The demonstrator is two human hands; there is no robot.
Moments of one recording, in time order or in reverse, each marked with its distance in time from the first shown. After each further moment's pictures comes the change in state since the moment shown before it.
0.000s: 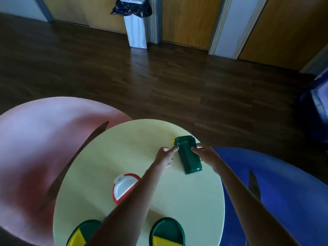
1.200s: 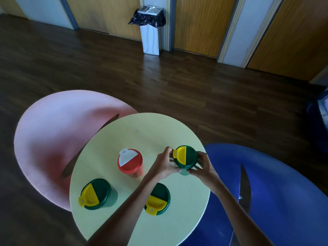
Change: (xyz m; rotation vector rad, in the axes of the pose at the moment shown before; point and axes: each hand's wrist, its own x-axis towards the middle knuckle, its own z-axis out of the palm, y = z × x) left_hand -0.120 -0.048 0.015 0.375 0.007 0.572; right_hand -0.128 0.058 -0.002 0.242 -0.123 -0.308
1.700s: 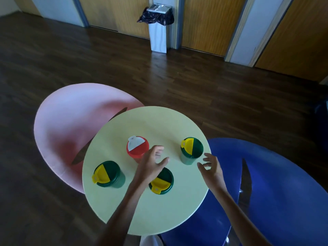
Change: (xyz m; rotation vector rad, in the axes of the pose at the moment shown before) left_hand -0.090 -0.001 -0.028 0.047 0.293 -0.009; right_hand -0.059 0.004 0.011 -0.242 0.343 -0.053
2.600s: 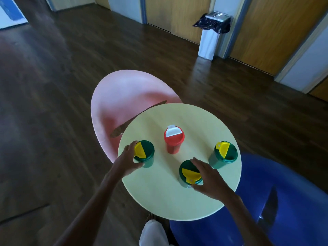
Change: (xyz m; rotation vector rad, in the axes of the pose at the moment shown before) left_hand -0.084 -0.111 -0.126 0.351 0.125 -0.253; right_hand -0.042 -0.048 0.047 -0.813 -0.727 -0.605
